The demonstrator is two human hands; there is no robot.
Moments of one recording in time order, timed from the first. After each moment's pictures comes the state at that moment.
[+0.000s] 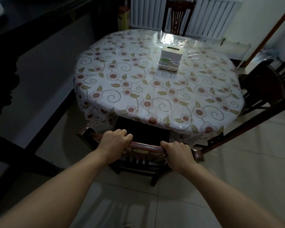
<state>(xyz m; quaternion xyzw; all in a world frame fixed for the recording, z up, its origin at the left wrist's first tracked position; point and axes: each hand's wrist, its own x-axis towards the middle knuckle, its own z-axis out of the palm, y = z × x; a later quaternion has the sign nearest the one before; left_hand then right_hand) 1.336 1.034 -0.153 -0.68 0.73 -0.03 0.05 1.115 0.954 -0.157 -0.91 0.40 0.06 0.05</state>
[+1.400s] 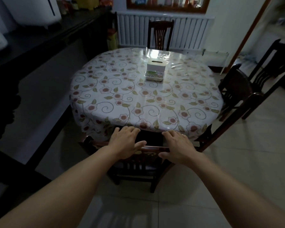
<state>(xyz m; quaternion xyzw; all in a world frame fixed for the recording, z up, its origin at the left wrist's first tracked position) 1.280 1.032 -0.104 -0.71 0.70 0.08 -0.02 1.075 0.975 -0.094 -0.88 0.45 0.04 0.11</state>
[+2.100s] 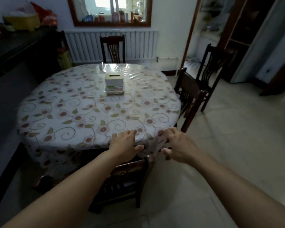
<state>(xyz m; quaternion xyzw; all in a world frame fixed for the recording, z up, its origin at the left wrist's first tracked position) 1.196 0.960 -0.074 -0.65 0.75 0.11 -0.03 0.987 0.961 -0.050 -0.81 0.57 -0.05 0.10</state>
